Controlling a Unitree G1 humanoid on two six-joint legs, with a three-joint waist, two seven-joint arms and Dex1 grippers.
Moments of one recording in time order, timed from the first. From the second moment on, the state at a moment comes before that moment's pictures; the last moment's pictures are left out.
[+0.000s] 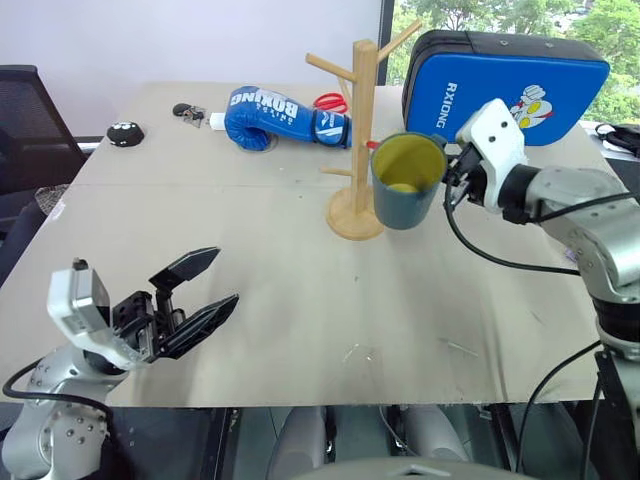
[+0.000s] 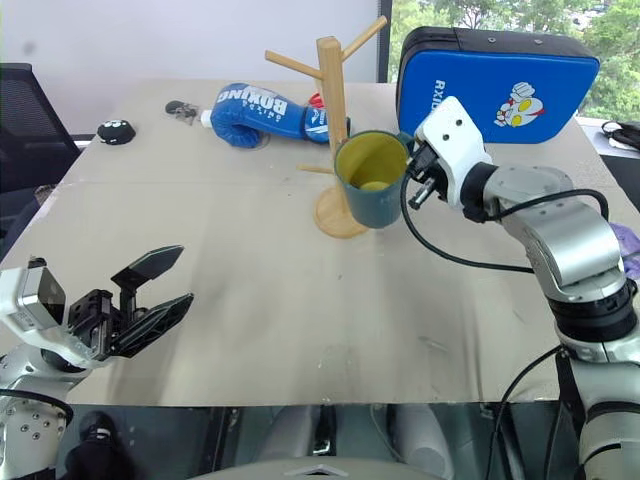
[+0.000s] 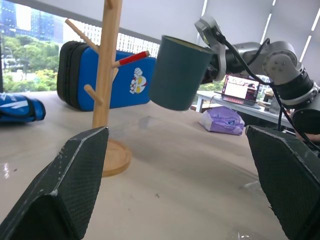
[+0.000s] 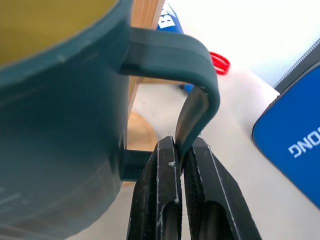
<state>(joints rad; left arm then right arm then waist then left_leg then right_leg) 0.23 0.54 0.54 -0.34 -0.95 0.27 -1.23 -0.78 -0.66 0.15 -0.34 0.36 0.89 0.55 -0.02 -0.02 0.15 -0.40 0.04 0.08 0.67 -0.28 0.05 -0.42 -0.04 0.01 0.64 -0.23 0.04</state>
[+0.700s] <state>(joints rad) 0.28 0.52 0.52 -0.38 -0.95 0.24 -1.18 -0.89 -0.56 0.27 -0.16 0.17 0.76 0.63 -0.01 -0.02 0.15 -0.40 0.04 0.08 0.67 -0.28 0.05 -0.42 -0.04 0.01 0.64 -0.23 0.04</state>
